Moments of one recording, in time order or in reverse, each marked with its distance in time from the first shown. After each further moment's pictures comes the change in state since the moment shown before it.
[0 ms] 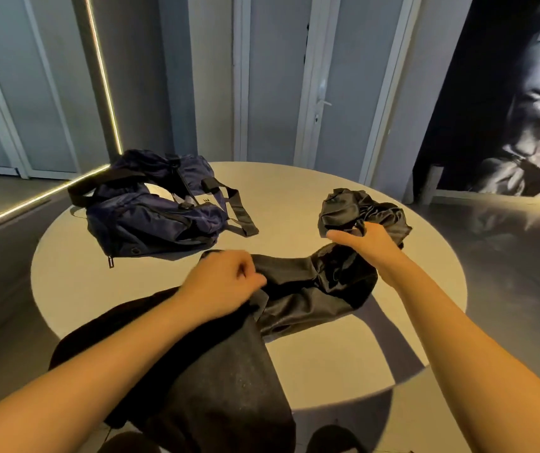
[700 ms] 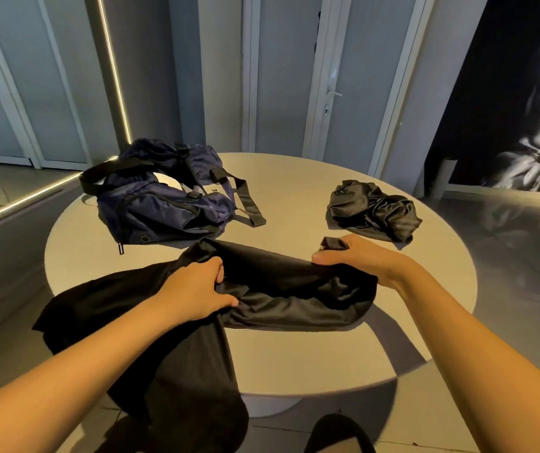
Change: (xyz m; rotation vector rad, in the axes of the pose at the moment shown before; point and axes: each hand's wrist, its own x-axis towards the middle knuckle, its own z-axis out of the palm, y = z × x) left_hand -0.007 -0.061 0.002 0.327 -0.131 -0.123; right_hand -0.022 -0.010 0.020 -0.184 -0.418 0.130
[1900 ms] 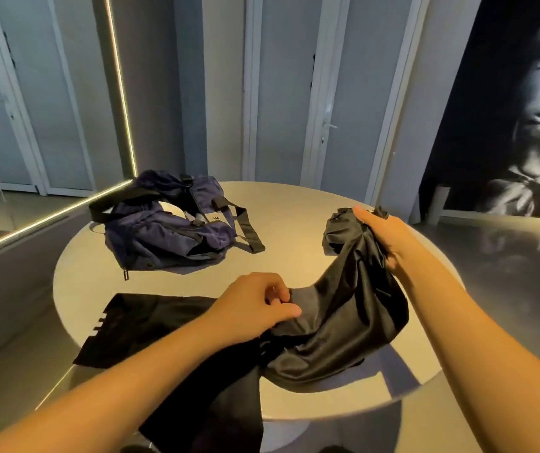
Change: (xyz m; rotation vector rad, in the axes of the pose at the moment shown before) left_hand -0.030 0.087 -0.026 -0.528 -0.018 0.226; right_hand 0.016 -0.023 -0.059 0.724 0.472 -0.012
